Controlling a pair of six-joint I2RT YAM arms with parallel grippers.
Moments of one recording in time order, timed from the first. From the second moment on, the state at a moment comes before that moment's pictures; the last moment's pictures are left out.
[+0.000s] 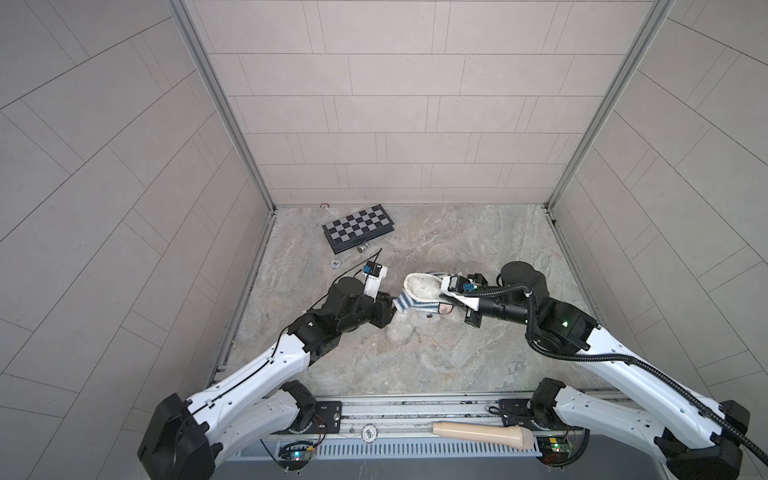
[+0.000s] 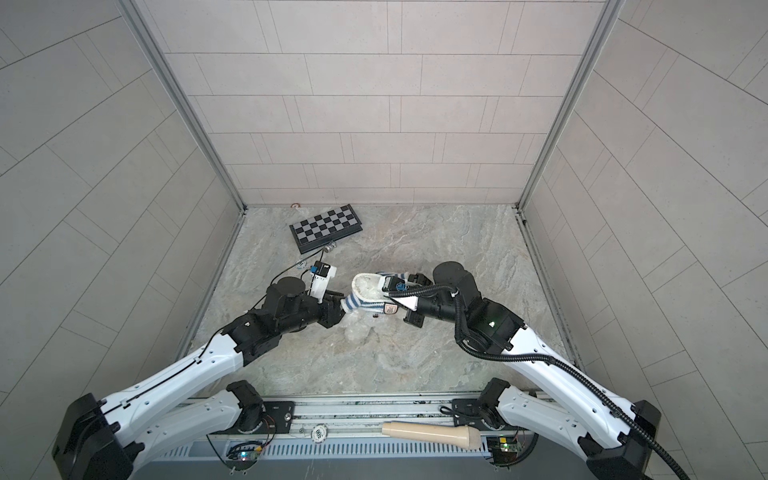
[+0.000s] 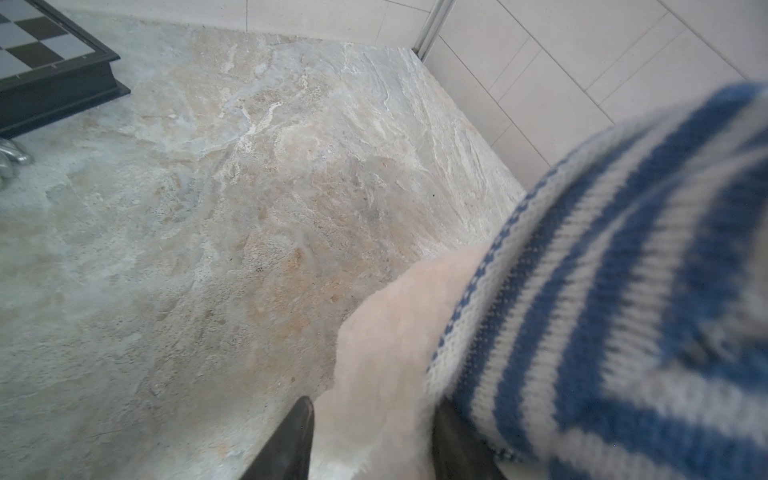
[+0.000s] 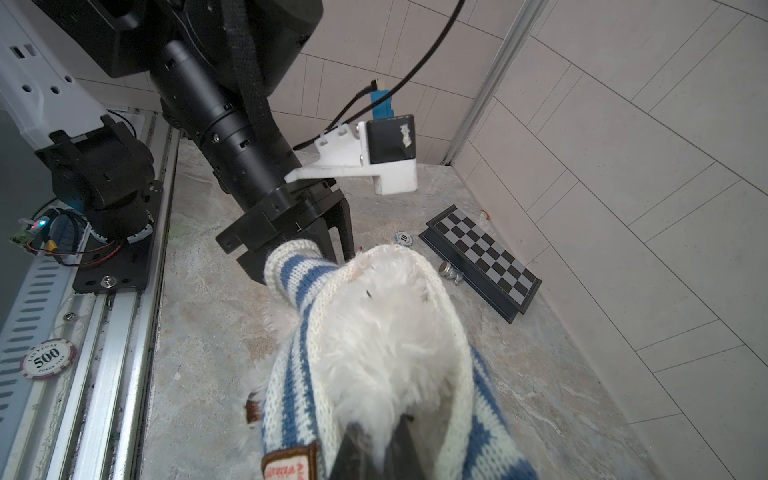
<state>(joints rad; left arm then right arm) -0.69 0.95 0.62 -0.17 0.18 -0.36 0.72 0.91 0.93 -0.39 -0.31 -0.47</state>
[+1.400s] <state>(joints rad) -0.71 0.90 1.01 -0.50 0.37 -0.16 0.53 1.00 0.94 -0.43 -0.54 -0.59</state>
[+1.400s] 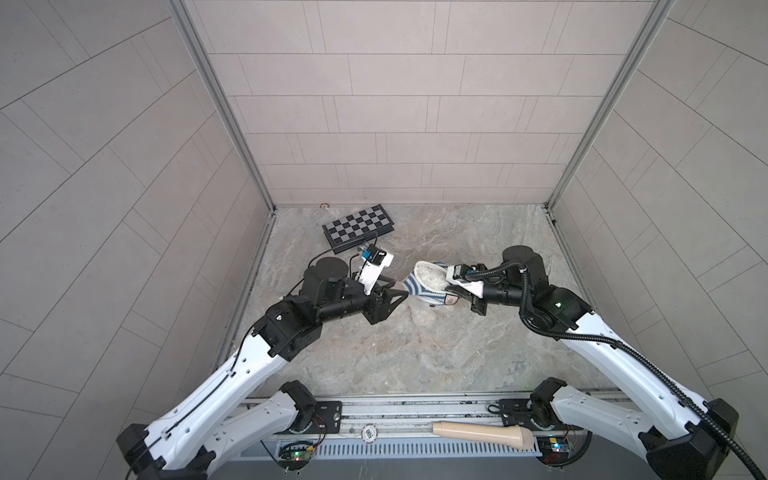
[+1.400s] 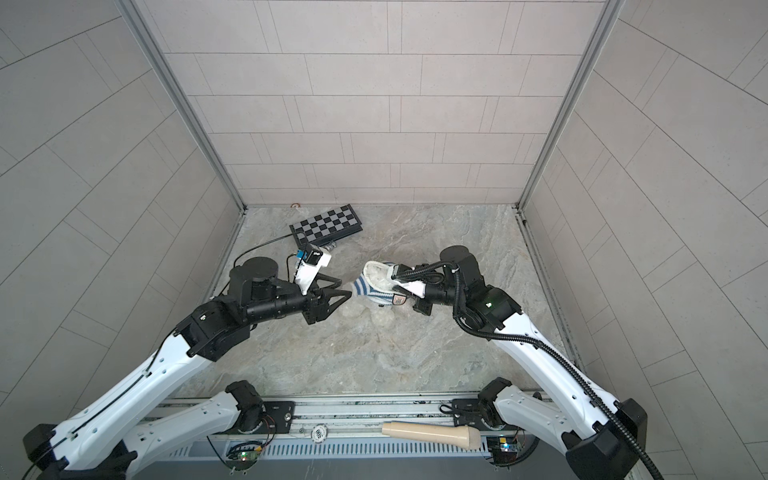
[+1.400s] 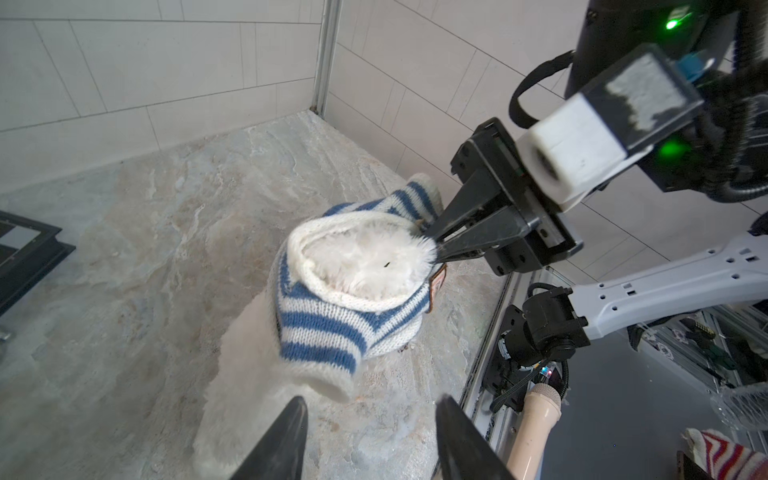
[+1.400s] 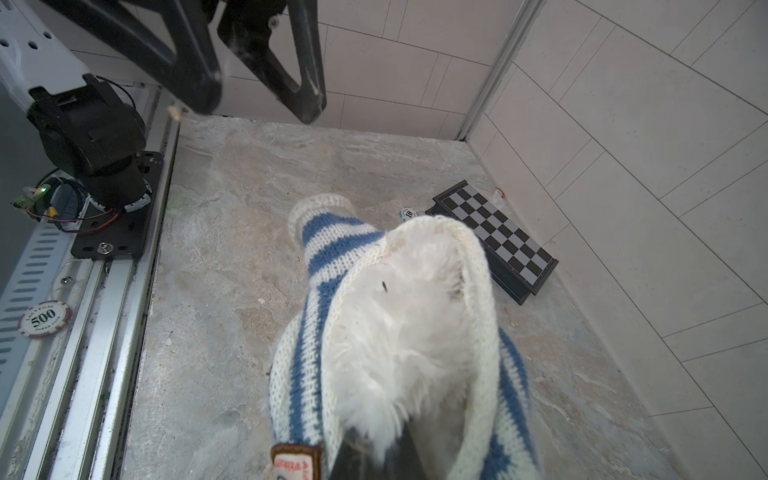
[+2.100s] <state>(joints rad) -0.75 1.02 1.12 -0.55 0.48 0.06 0.56 1.00 0.94 -0.43 -0.61 -0.65</state>
